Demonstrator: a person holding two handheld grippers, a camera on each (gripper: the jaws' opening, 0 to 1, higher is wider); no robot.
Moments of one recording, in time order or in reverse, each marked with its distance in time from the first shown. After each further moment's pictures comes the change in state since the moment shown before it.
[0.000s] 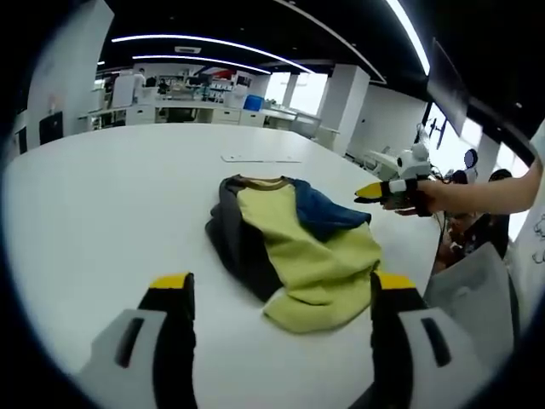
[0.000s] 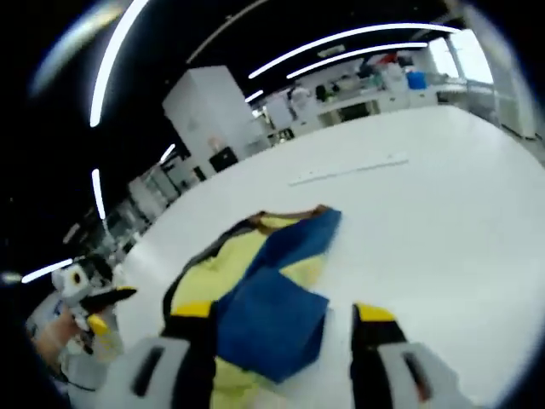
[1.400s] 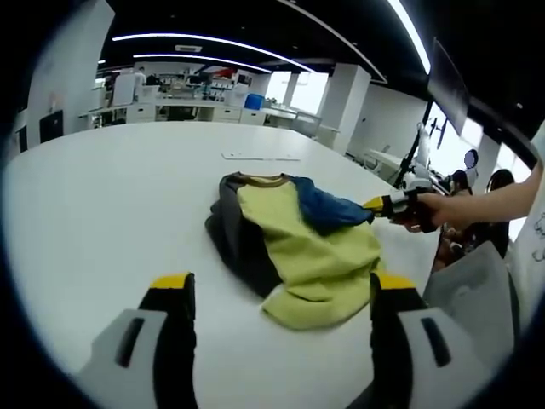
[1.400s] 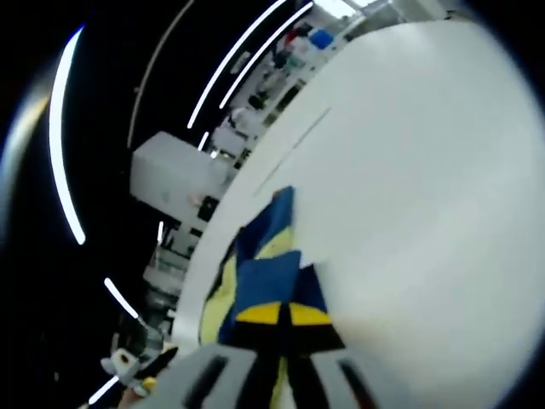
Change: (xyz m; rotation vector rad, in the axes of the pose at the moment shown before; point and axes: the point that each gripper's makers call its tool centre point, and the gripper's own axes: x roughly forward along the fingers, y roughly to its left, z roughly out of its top) left arm 0.000 -0.001 -0.005 -0.002 0.006 -0.001; right arm -0.025 -0.019 -0.021 0.469 -0.082 0.069
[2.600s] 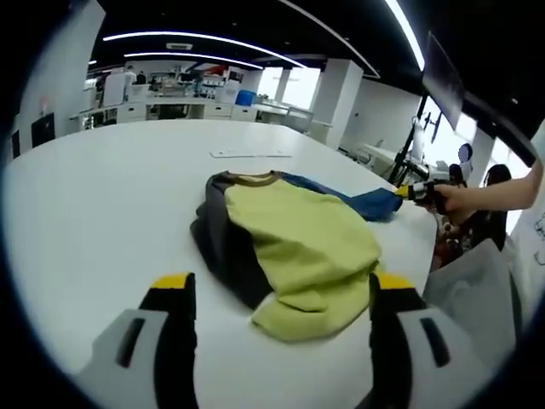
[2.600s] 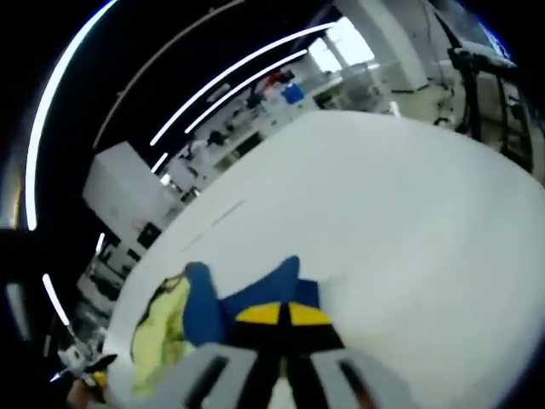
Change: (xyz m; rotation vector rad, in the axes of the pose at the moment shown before) left arm 0.018 -0.011 0.003 0.022 0.029 -0.038; right arm -0.146 -0.119 0.106 -0.145 -0.235 -0.361
